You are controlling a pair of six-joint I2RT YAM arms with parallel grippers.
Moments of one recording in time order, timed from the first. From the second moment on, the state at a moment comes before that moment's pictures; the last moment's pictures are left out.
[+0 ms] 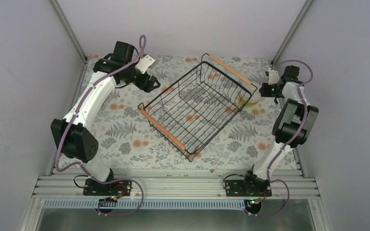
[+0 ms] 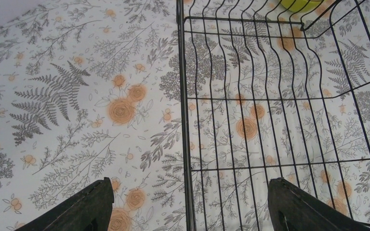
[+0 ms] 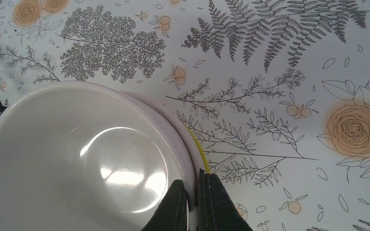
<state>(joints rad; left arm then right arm) -0.28 1.66 1.70 -0.96 0.45 0.30 -0.38 1.95 1.49 -0.60 -0.43 -0.34</state>
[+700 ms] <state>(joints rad) -0.28 1.66 1.70 -0.96 0.45 0.30 -0.37 1.91 1.50 -0.70 -0.41 -0.35</state>
